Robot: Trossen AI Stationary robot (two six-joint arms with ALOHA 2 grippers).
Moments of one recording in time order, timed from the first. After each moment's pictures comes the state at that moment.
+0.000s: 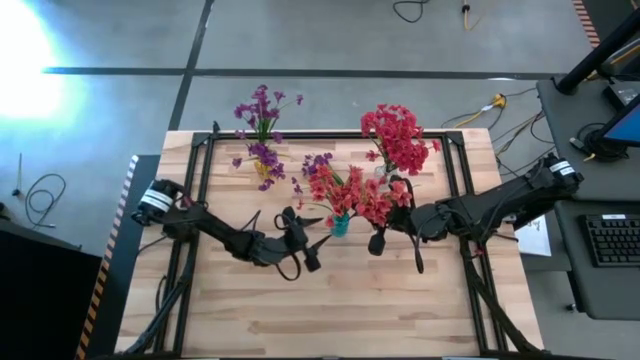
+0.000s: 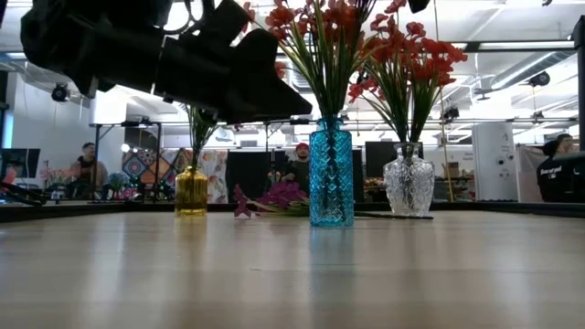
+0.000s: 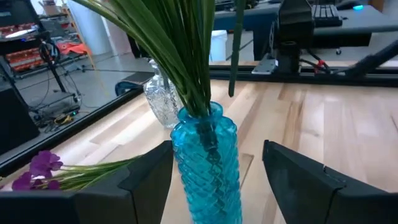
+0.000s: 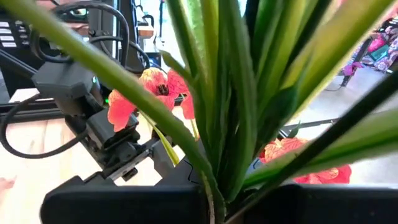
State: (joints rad) left arm -0.34 1.82 0.71 0.93 -0.82 -0.05; right arm 0.33 1.25 0.95 0.04 0.68 0.07
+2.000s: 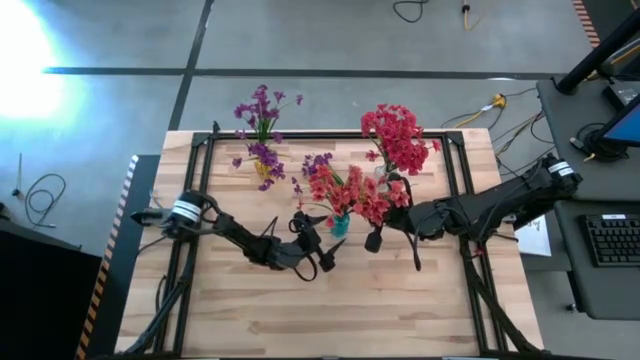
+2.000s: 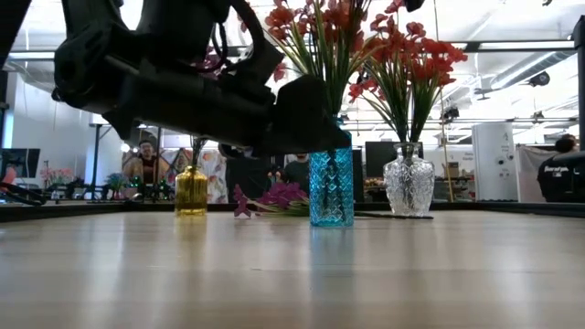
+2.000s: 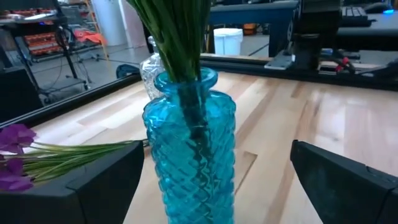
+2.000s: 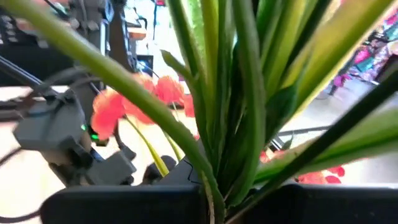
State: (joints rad) left arm -0.31 2.06 0.84 1.04 -0.87 -0.12; right arm 0.32 1.27 0.96 0.09 0.69 0.00
